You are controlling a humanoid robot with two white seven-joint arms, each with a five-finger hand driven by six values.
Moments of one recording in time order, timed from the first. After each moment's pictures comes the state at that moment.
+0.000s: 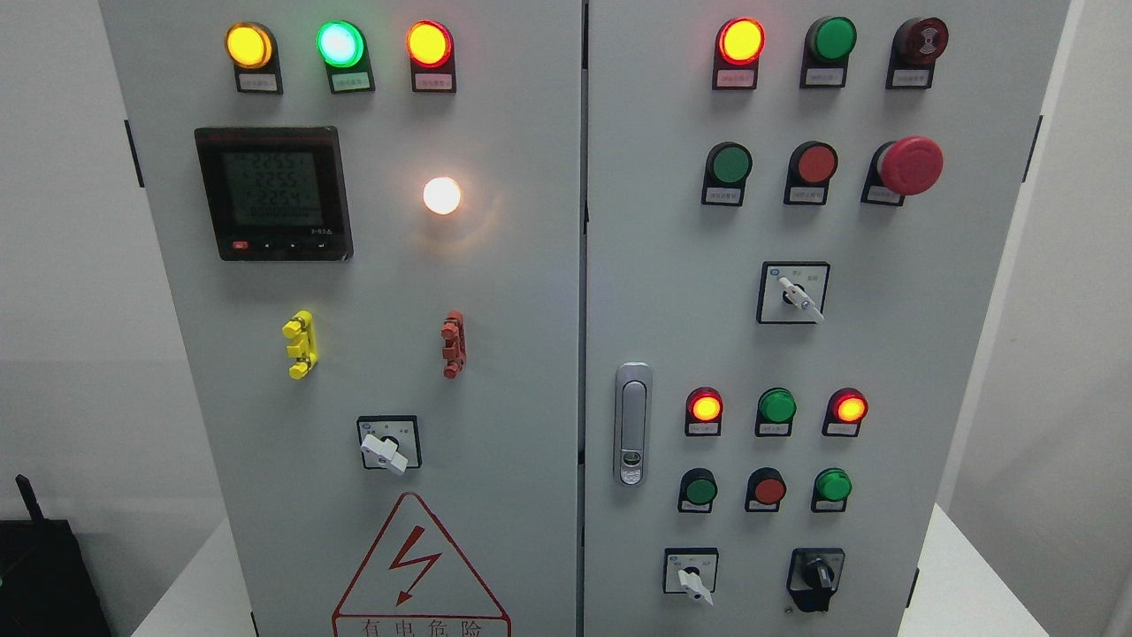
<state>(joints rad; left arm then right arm) 0.05 -0.07 -0.01 -0.11 0.03 -0.03 -0.03 0.22 0.11 0.08 -1.76 -0.05 -0.21 -0.27</state>
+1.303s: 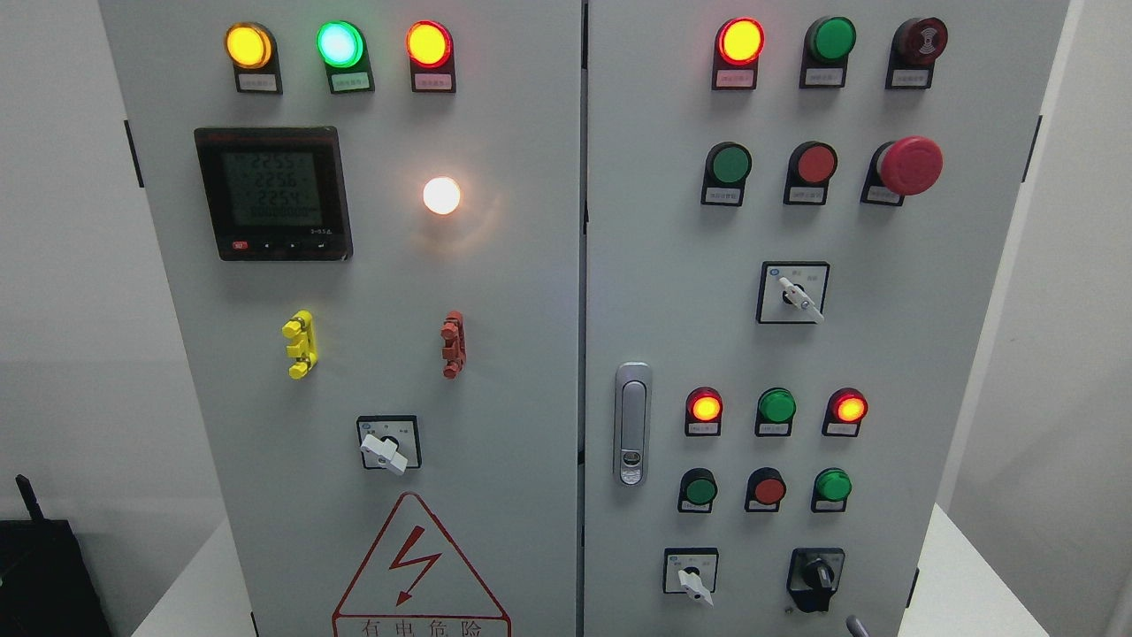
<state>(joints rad) 0.05 -0.07 -0.01 -0.11 0.03 -0.03 -0.03 0.09 0.11 0.08 -1.79 -0.05 -0.11 -0.27</state>
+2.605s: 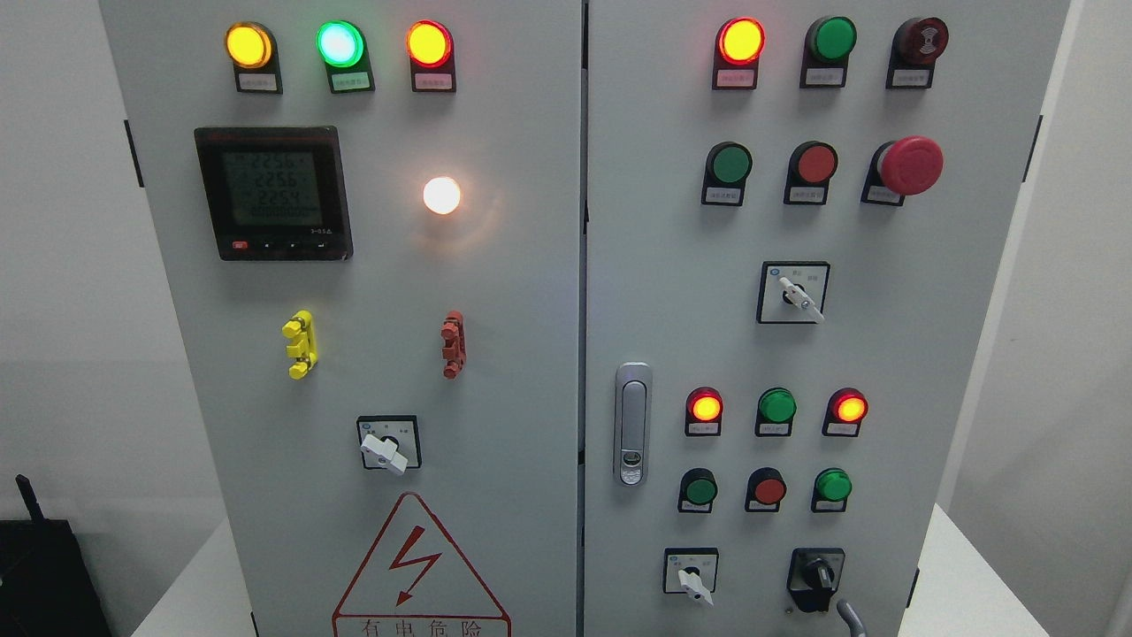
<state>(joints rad) 0.05 -0.07 -0.01 -0.11 0.03 -0.03 -0.03 0.06 0.11 0.09 -1.79 -0.05 -0.09 -0.27</state>
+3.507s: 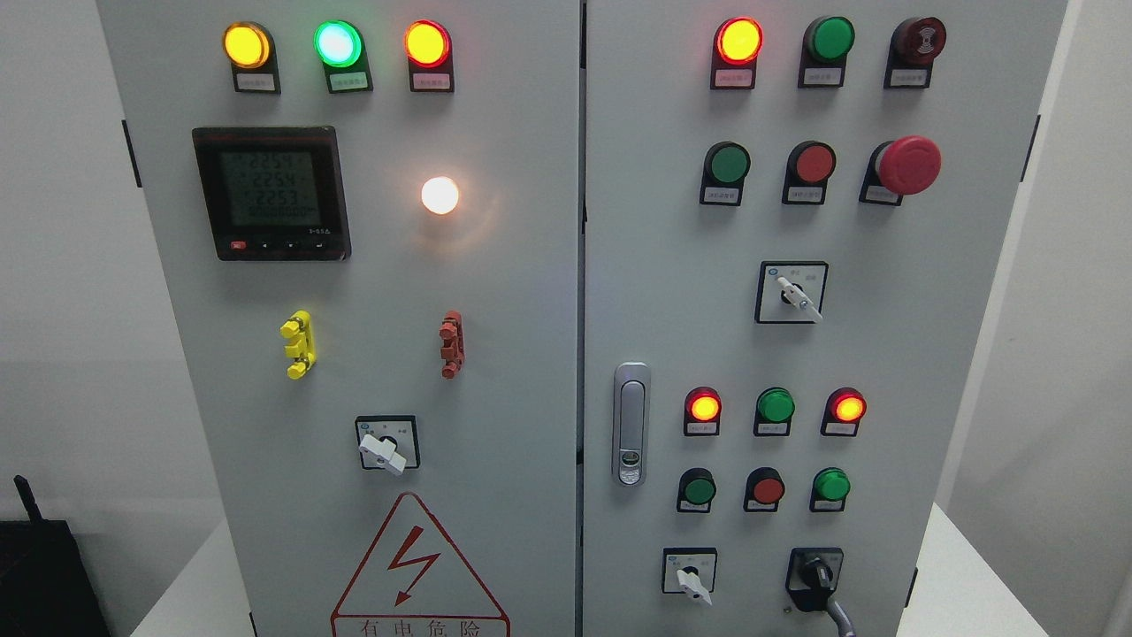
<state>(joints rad) 0.05 -0.07 -0.01 -0.11 0.03 -0.03 -0.03 0.06 0.11 0.12 -1.79 -0.05 -0.09 -0.27</state>
